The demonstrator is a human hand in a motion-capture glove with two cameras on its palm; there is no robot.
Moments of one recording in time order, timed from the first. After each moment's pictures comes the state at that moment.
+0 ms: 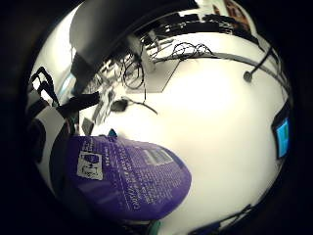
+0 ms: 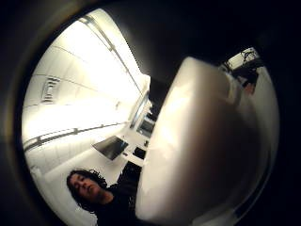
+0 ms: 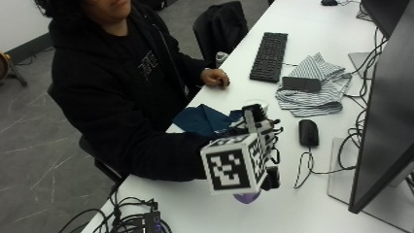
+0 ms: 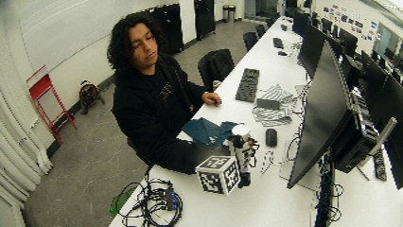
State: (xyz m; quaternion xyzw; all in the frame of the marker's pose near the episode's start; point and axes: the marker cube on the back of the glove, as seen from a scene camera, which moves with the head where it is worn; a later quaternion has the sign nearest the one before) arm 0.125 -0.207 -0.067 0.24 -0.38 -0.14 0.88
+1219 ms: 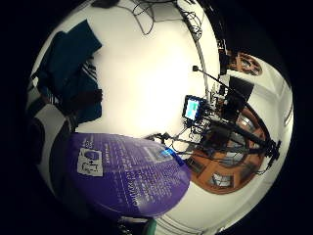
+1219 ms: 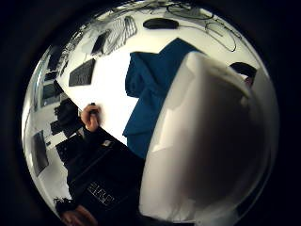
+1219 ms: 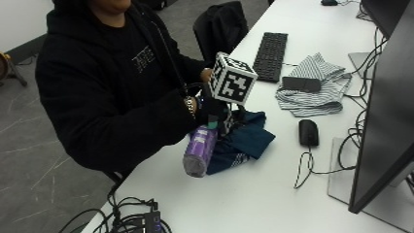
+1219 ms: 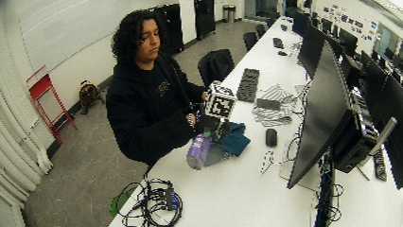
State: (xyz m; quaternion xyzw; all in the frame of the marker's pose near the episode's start) arm 0.011 -0.138 -0.026 -0.11 0.20 -0.12 0.97
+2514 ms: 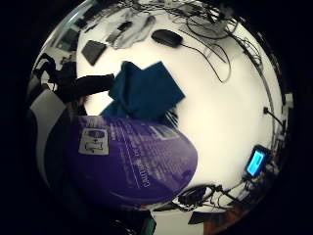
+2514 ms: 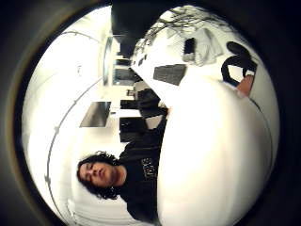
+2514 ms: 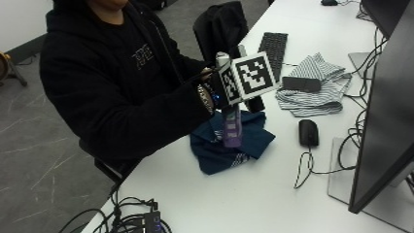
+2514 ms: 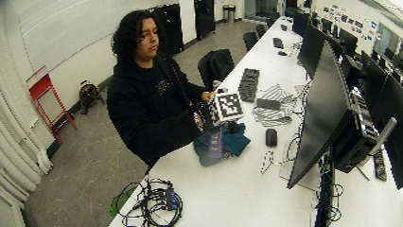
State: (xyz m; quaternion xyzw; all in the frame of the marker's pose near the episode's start) arm -0.034 -0.136 -0.070 -0.07 -0.27 -0.30 0.91
